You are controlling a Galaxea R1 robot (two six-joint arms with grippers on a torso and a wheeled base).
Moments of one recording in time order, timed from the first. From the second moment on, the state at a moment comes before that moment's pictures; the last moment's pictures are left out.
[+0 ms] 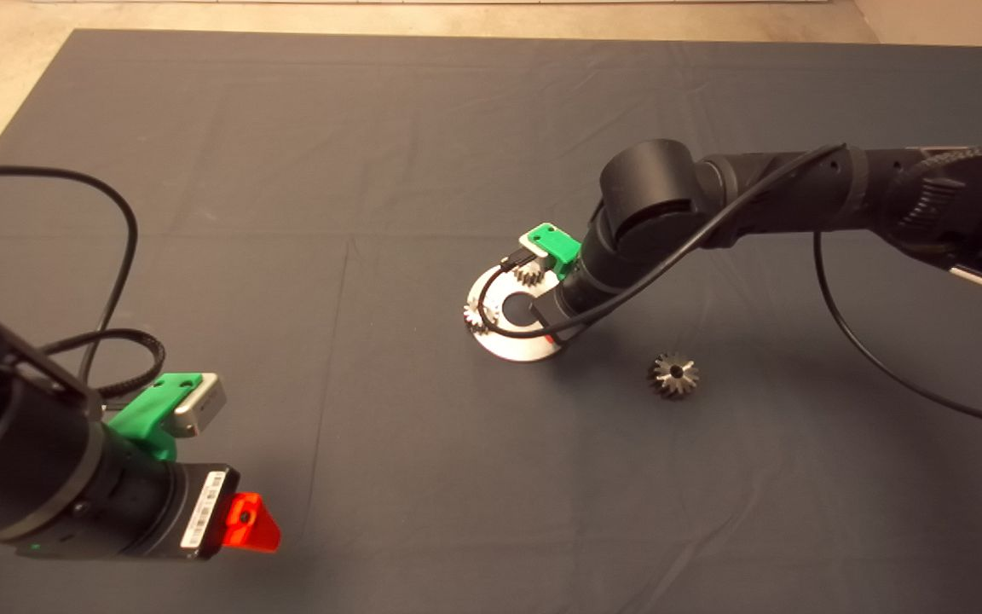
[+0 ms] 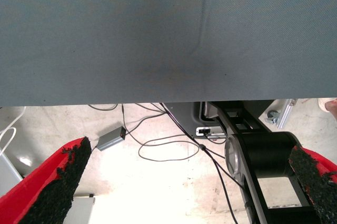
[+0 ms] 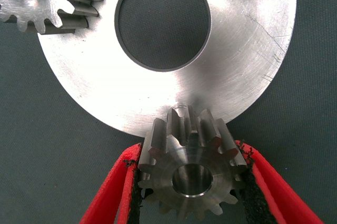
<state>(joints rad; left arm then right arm) -0.49 2.06 -0.38 0.07 1.50 -1.67 0.32 2.78 -1.17 -0.42 -1.52 1.04</state>
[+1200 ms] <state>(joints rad) -0.49 2.05 -0.38 0.07 1.50 -1.67 0.33 2.80 -1.21 -0.42 -1.52 1.04</state>
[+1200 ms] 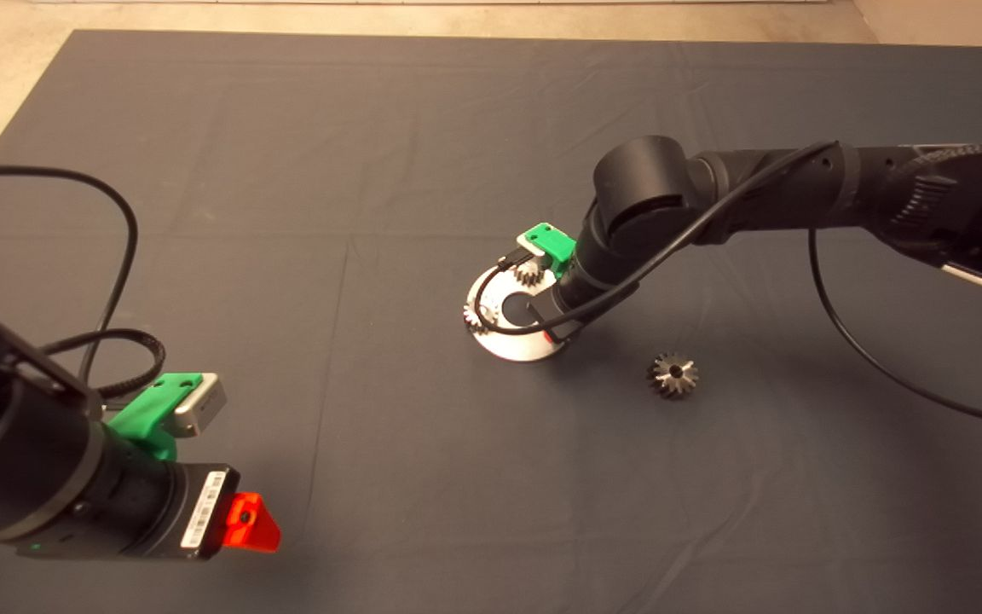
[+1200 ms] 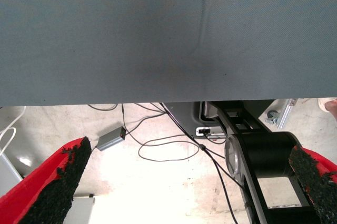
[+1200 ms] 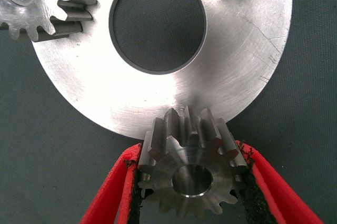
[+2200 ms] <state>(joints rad) -0.49 2.06 -0.38 0.07 1.50 -1.67 0.33 2.81 -1.21 -0.42 -1.53 1.04</state>
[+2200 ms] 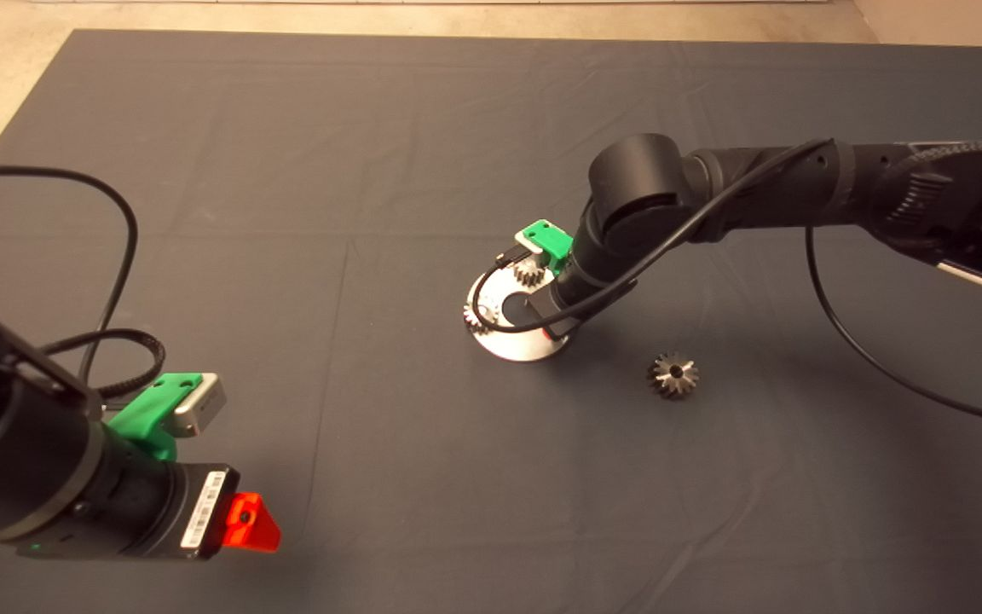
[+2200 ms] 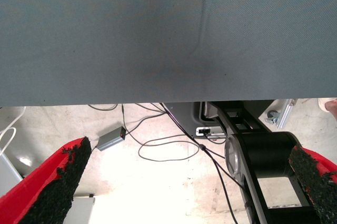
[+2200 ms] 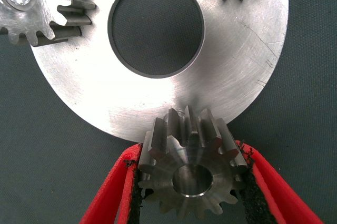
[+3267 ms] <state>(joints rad) -0.49 2.06 -0.38 0.07 1.50 -1.67 0.33 2.81 -1.20 -0.42 -1.54 1.04</state>
